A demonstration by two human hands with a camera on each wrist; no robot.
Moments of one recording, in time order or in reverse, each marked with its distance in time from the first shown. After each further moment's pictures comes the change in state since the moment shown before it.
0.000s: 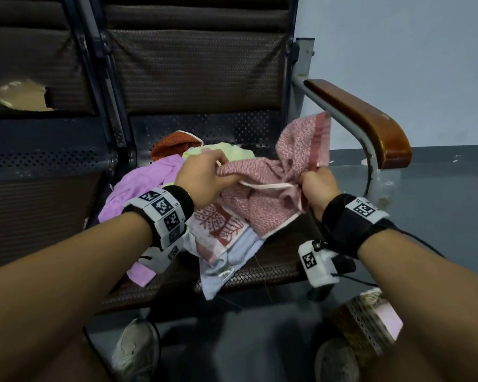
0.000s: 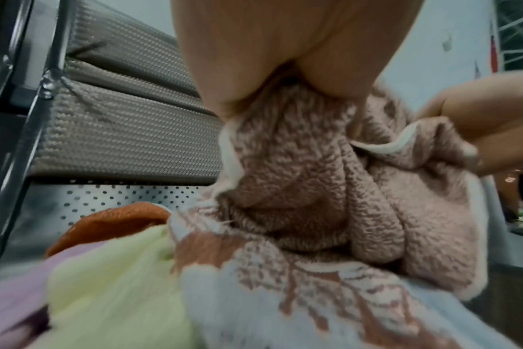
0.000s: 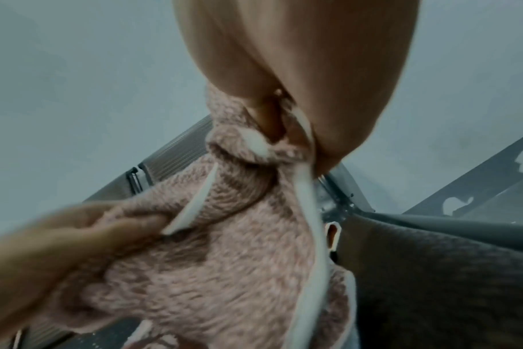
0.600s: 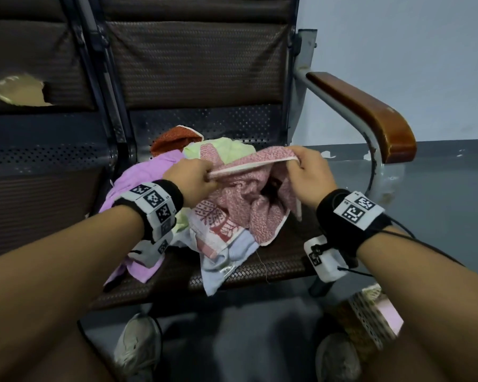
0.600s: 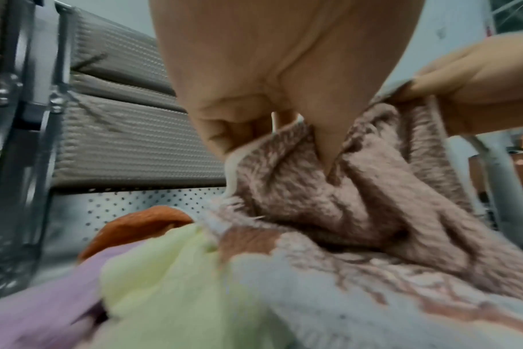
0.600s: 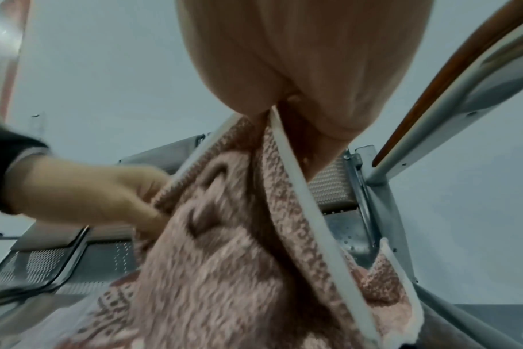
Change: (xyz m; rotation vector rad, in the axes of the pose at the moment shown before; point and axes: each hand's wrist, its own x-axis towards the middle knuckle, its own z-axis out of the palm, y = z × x) left_hand -0.001 -0.025 -0.005 0.333 -0.246 -0.082; right_hand -0.014 -0.016 0.006 -0.480 -0.063 -0.584
